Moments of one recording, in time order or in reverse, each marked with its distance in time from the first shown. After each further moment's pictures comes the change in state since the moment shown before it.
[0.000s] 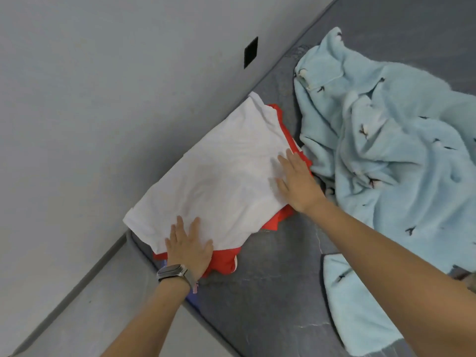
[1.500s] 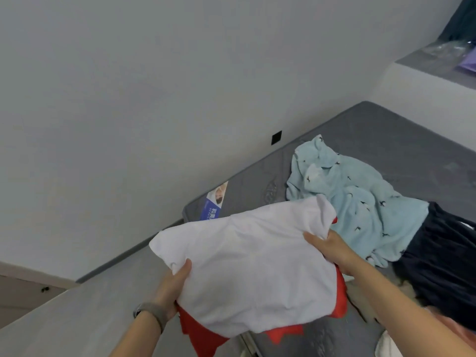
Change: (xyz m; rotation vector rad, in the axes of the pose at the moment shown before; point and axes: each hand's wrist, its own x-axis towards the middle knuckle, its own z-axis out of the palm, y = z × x) left_hand -0.419 0.015 -0.048 -1.578 0.072 -0.186; right_hand -0.351 -0.026 -0.229 0.901 -0.223 0.241
